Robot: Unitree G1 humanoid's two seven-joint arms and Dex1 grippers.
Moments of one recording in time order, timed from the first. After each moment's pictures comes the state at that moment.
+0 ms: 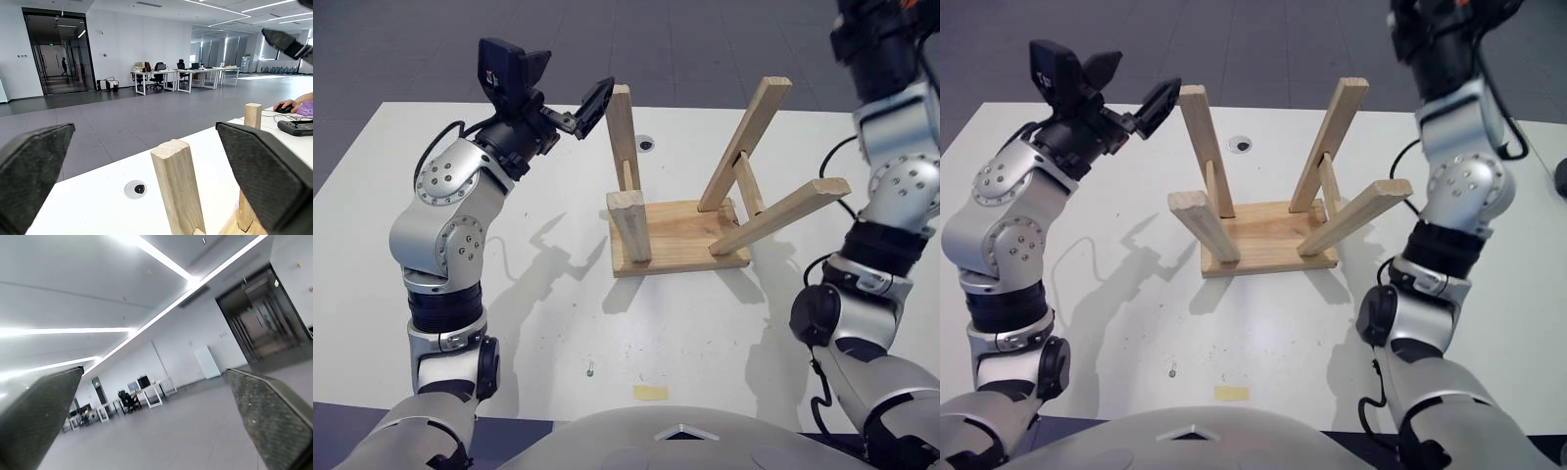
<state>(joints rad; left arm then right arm) -0.51 0.37 0.13 -0.35 -0.52 0.66 -0.33 -0.88 -0.31 -0.46 0.11 0.85 0.49 0.28</state>
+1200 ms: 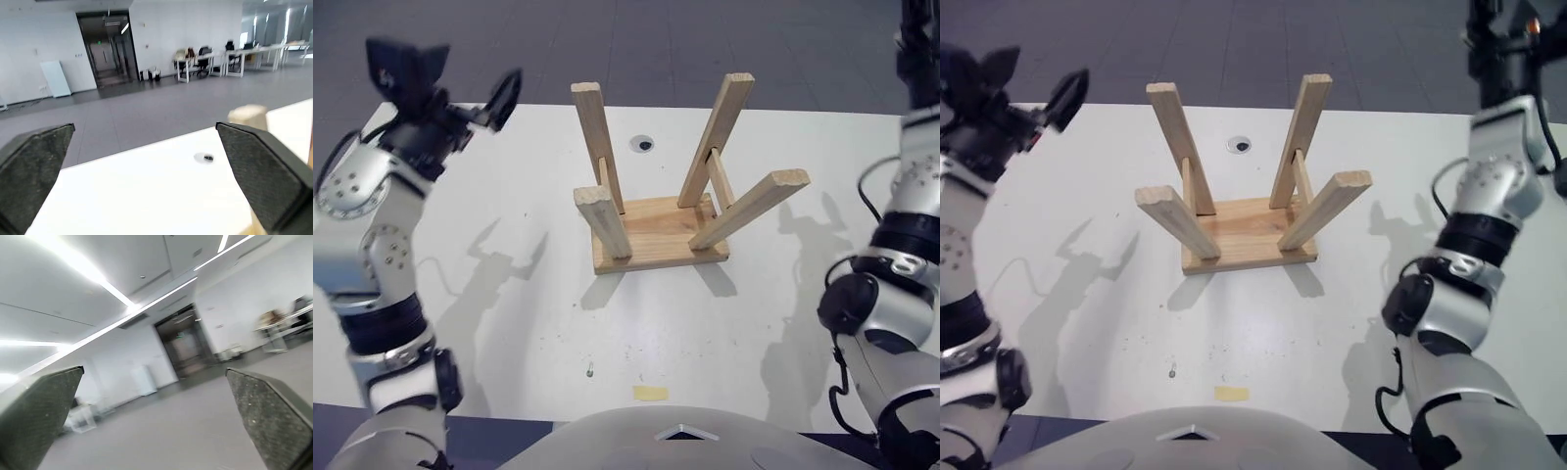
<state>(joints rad) -0.28 0.63 0.39 -0.35 -0.50 0.65 -0.46 -0.70 -0.51 -0.55 0.41 0.58 0.23 0.37</state>
